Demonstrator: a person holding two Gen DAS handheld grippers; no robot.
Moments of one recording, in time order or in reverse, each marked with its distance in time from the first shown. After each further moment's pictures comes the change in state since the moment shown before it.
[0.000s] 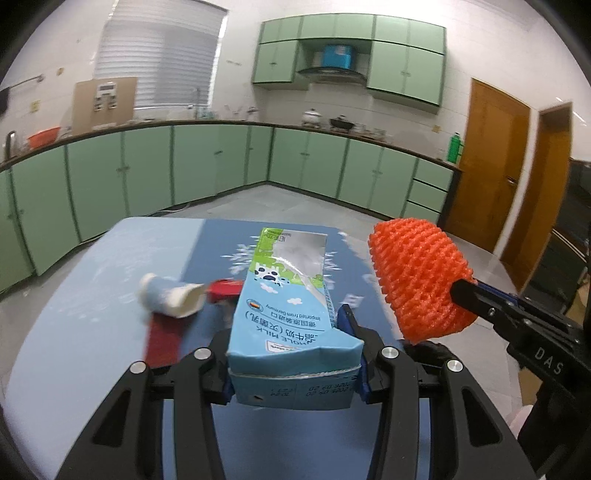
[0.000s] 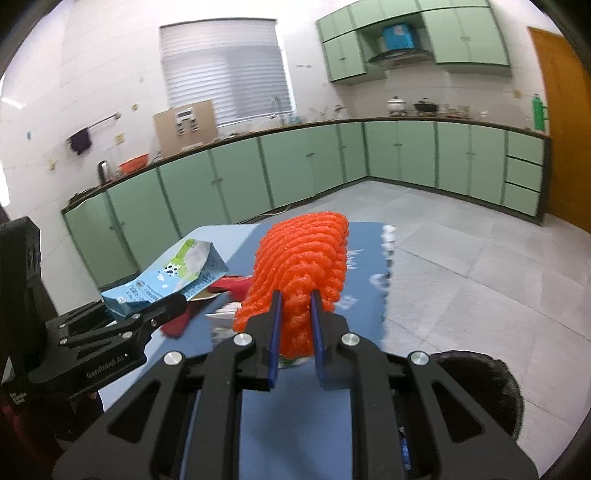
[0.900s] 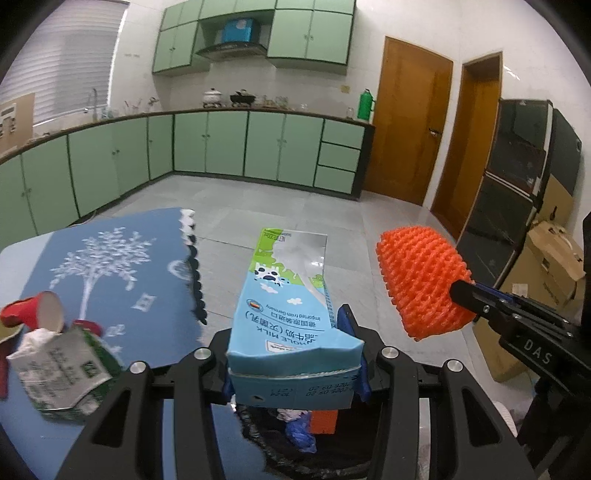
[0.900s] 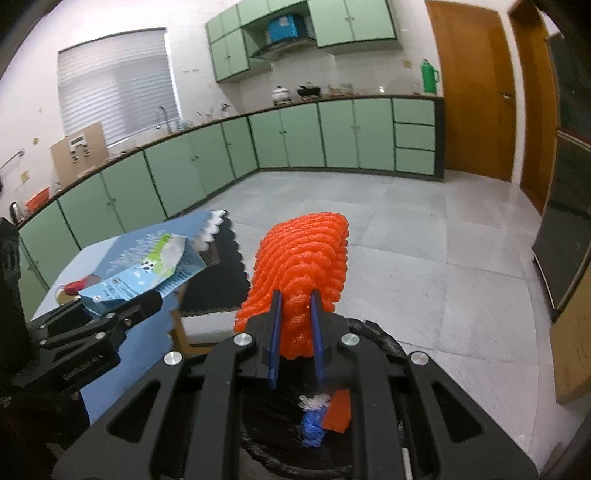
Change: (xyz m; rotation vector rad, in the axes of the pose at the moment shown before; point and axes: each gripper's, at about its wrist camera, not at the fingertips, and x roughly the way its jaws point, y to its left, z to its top) left arm 0.097 -0.193 -0.022 0.187 0.095 -0.276; right arm -0.055 -0.200 -0.072 0.202 0.028 -0.343
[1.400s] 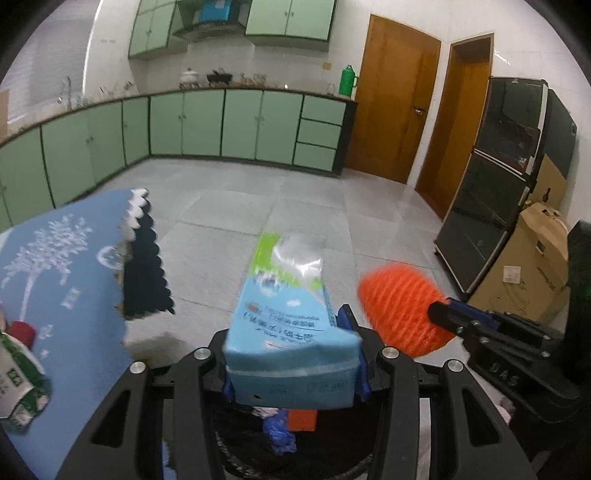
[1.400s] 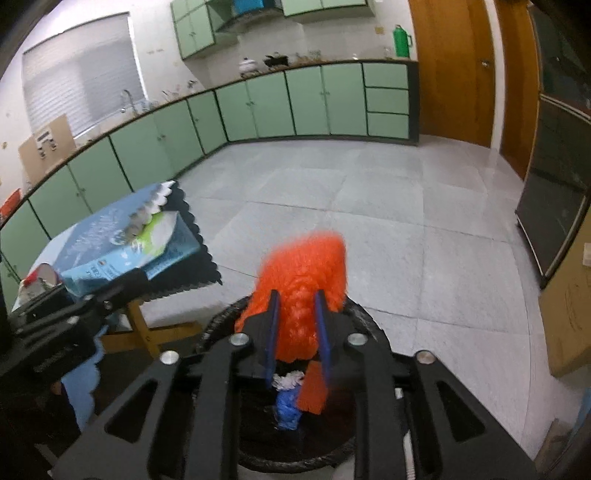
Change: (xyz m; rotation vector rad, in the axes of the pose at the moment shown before) left arm 0.060 -0.035 -0.006 0.016 0.086 -0.075; right arm 0.045 -0.039 -0.022 0.065 0.133 -0.083
